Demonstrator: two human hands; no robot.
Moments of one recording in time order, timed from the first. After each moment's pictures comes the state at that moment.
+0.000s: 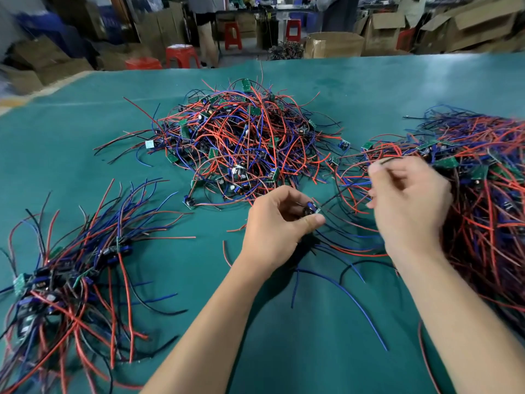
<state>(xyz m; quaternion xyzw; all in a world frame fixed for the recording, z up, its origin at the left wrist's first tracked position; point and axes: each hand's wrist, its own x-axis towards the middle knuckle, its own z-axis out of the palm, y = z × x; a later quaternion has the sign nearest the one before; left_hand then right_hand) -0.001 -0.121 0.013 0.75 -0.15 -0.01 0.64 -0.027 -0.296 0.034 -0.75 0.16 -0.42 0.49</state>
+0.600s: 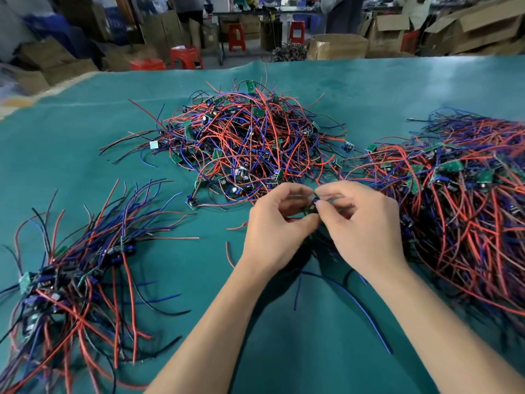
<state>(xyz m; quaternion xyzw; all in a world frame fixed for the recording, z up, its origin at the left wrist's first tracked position) 0.000 -0.119 0.013 0.72 -0.17 0.01 0.67 -0.035 -0.256 0.022 -0.86 0.02 -0.30 0.41</state>
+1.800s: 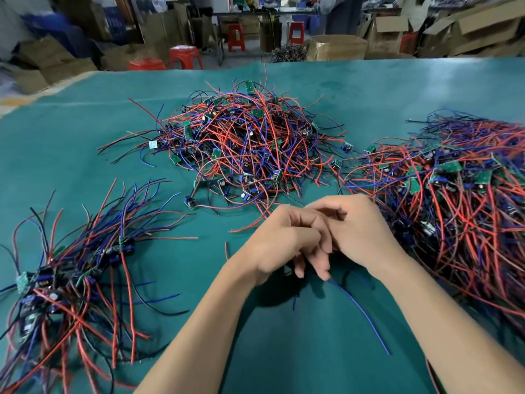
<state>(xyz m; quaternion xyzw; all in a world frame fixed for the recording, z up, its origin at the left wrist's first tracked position) -0.014 -0.112 0.031 0.66 -0.27 -0.28 0.65 -0.032 -0.264 0.027 -0.87 0.02 -0.08 0.48</state>
